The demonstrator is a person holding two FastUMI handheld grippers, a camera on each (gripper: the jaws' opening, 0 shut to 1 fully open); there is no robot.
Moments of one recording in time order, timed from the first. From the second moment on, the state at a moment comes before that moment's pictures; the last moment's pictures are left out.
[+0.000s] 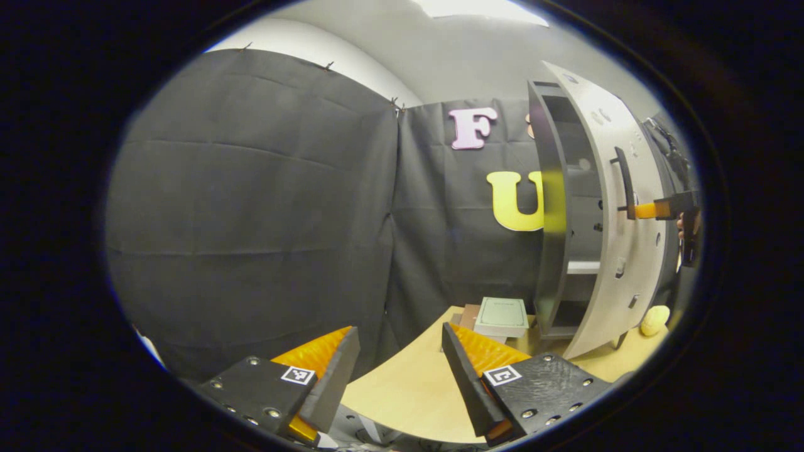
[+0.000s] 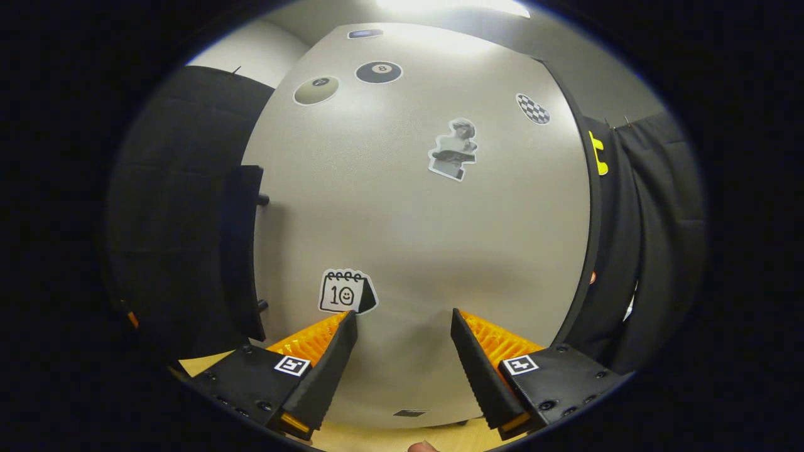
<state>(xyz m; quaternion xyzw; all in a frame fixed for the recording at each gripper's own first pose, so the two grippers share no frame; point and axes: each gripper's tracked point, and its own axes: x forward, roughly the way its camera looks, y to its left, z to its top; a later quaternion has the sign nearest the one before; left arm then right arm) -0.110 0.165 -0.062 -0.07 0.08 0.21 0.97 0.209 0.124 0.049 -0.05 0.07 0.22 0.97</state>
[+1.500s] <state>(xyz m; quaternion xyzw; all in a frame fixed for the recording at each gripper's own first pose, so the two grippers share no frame) -0.042 -0.096 0.068 -0.04 0.00 -0.03 1.00 0.035 -0.151 0.065 -0.02 0.05 0.12 0.99</state>
